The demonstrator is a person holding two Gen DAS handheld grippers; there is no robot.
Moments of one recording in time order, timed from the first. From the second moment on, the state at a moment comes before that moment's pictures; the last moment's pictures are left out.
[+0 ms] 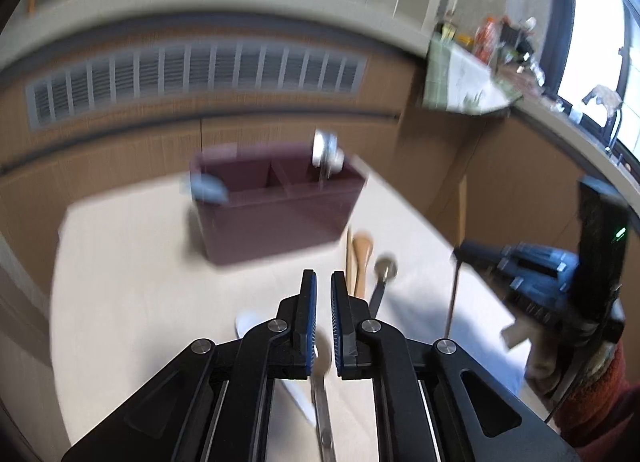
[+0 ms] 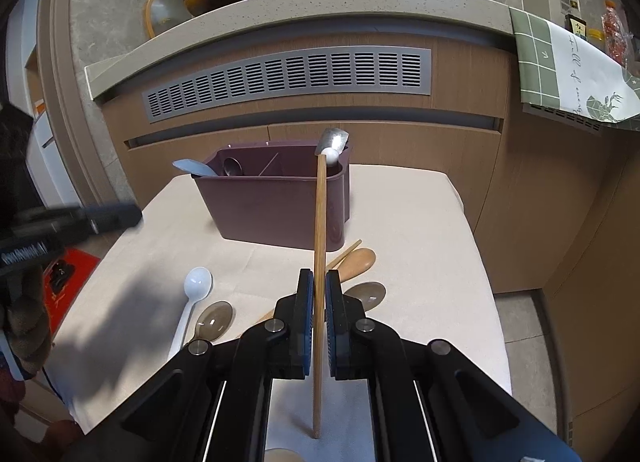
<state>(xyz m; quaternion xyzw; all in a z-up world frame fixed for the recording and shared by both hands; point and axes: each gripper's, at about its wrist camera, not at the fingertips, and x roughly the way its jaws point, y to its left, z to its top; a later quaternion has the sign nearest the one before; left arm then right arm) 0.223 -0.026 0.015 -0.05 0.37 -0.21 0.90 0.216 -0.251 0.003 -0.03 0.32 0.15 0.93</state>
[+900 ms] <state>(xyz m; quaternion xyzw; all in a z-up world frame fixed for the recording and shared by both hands) 0.229 -0.067 -0.073 0.00 0.42 -0.13 0.90 0.206 -0.264 0.026 -0.01 0.28 0.14 0.95</state>
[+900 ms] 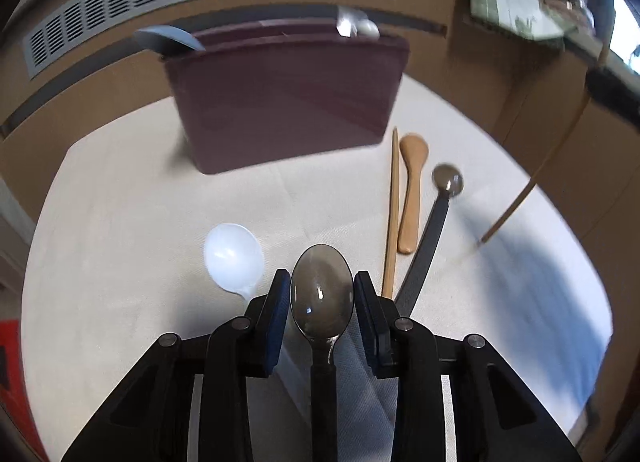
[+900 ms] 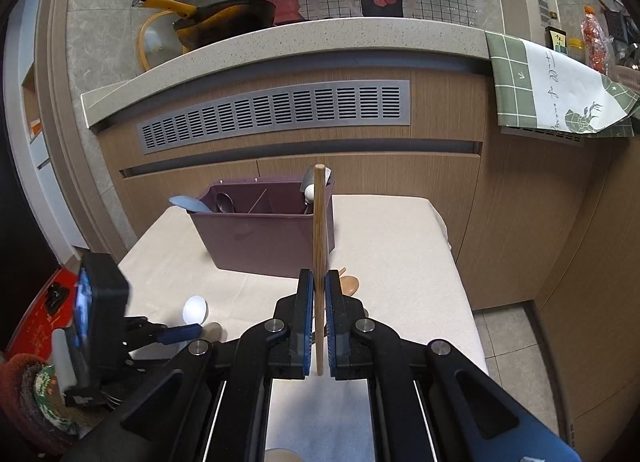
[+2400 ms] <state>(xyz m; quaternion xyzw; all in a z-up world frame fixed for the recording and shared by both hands) 0.370 0.012 0.073 -0.18 0.18 -0.17 0.95 0.376 -0.205 0.047 -0.03 0.36 0.19 0.91</state>
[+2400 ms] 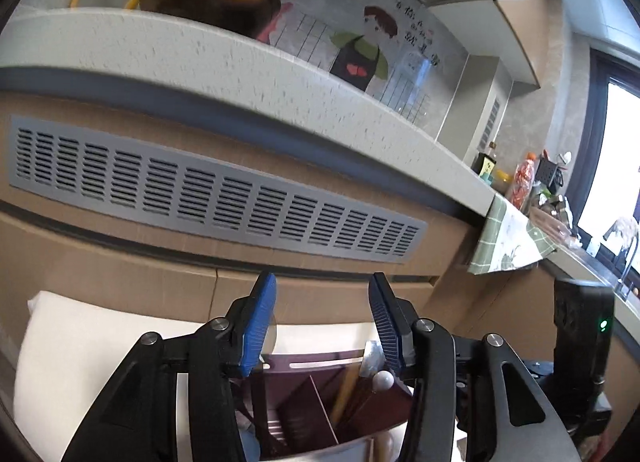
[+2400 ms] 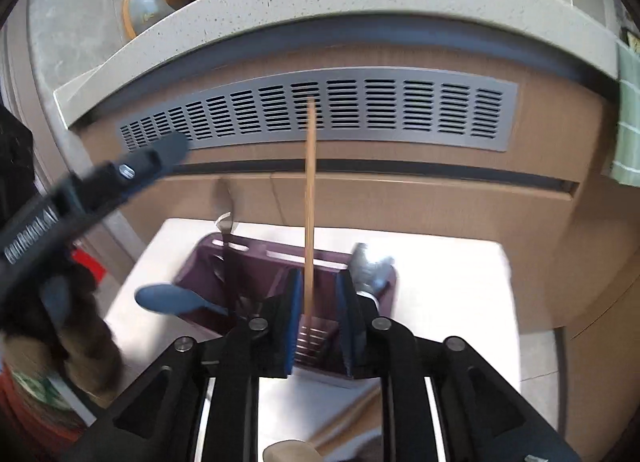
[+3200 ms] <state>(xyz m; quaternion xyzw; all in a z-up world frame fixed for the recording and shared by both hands) 0.251 0.017 -0.016 -0.11 0.33 -0.10 0.93 0.366 -0.266 -0.087 0.07 0.47 0.05 0.88</state>
